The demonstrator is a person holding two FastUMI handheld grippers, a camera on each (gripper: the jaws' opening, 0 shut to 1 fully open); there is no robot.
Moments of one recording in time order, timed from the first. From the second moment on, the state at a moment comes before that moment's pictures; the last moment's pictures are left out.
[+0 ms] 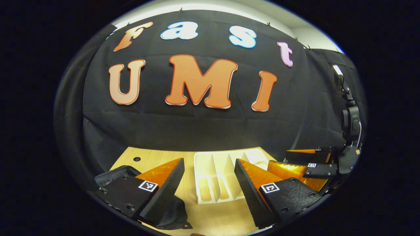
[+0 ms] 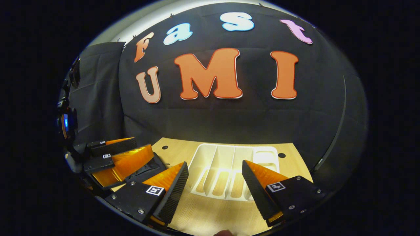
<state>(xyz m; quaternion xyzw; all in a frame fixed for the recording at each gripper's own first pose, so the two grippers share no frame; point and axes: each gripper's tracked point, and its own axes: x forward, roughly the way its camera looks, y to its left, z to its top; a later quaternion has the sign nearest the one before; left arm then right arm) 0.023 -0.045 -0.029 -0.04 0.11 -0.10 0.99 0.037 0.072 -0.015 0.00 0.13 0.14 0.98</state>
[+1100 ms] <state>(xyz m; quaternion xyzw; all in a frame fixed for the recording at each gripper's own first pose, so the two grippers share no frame) 0.038 0.012 0.019 -0.04 -0.01 -0.07 1.00 0.034 0.074 0.019 0.00 0.04 0.07 1.00</state>
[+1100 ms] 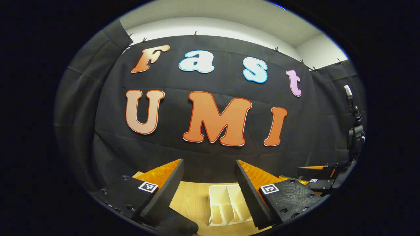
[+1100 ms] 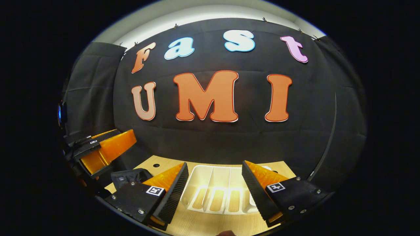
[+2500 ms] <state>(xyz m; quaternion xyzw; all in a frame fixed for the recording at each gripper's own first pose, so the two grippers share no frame) 0.052 0.015 -0.005 0.01 -0.05 -0.06 1.00 0.036 0.063 0.009 -0.03 -0.03 0.04 1.00</state>
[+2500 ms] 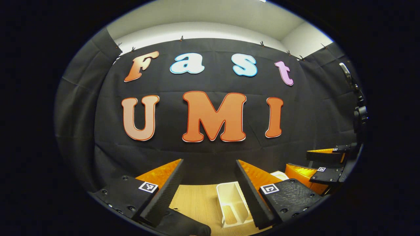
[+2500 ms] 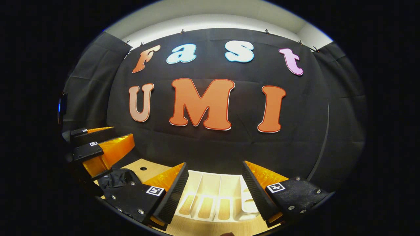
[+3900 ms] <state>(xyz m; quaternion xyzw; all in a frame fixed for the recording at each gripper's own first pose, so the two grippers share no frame) 0.076 0.001 -0.013 0.02 0.00 -0.10 0.99 0.040 0.040 0.009 -0.01 -0.03 0.03 1.00</state>
